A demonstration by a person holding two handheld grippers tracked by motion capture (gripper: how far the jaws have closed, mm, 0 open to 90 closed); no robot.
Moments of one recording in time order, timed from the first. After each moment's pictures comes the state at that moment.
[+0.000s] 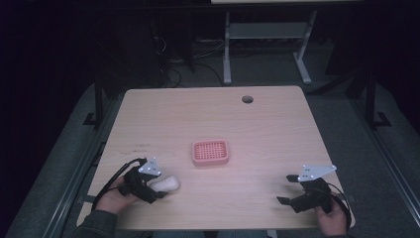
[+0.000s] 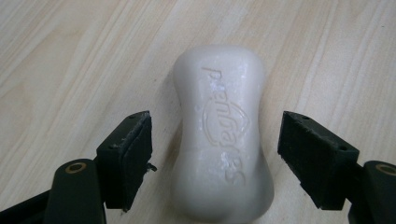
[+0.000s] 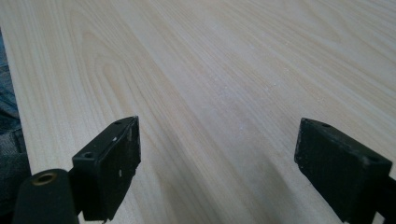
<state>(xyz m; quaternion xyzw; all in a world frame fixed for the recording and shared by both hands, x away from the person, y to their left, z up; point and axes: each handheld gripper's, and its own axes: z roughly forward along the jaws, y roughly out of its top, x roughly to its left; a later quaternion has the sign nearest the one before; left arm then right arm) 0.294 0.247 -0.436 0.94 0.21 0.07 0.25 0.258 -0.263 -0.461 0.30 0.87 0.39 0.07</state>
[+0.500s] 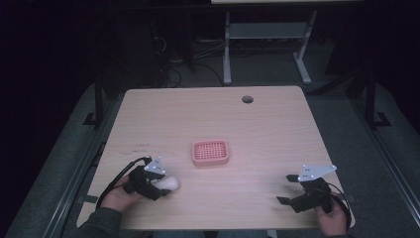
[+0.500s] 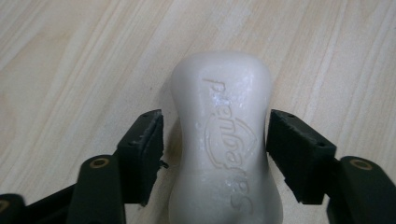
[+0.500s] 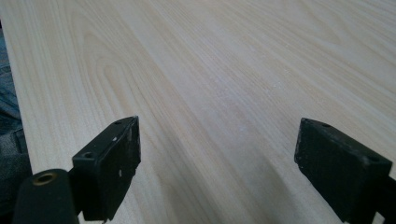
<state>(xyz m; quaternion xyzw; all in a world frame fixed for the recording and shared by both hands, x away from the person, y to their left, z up) 0.300 0.239 -0.443 0.95 0.21 0.05 0.24 0.258 -0.263 -0.461 0.29 0.87 0.39 0.07</state>
